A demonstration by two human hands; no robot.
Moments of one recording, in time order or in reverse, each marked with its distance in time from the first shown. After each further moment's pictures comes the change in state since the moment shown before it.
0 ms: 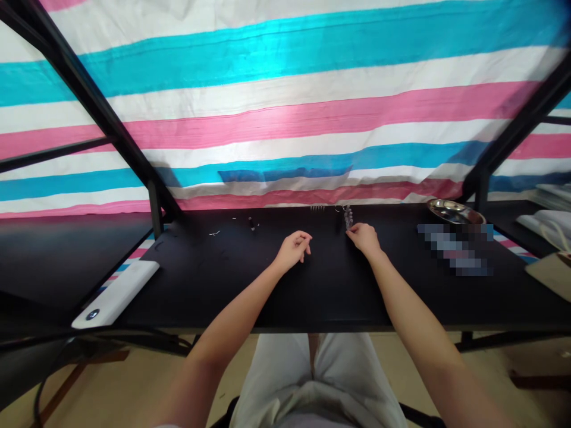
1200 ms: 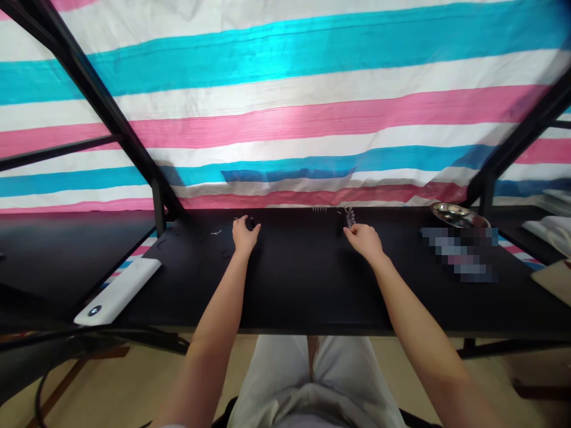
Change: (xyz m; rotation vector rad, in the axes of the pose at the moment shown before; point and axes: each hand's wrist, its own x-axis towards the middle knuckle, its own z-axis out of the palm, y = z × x) left_hand 0.017 -0.023 -0.127 0.807 0.779 -0.103; right_hand -0.024 -0.033 -0.032 -0.043 -0.019 -0.059
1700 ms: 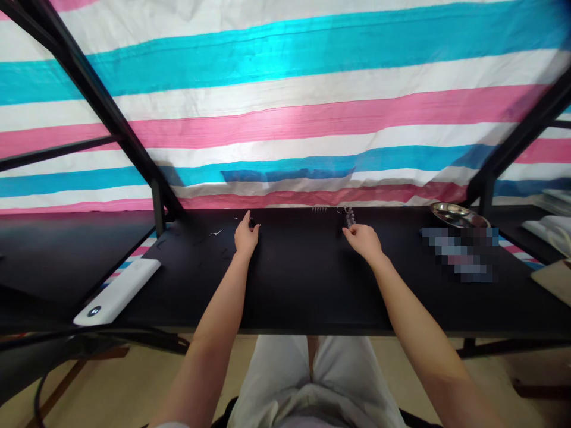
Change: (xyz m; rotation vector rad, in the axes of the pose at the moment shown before) left_hand 0.000 -0.002 0.004 -0.027 -0.064 0.039; right_hand 0.001 0.002 0.004 0.031 0.011 -0.022
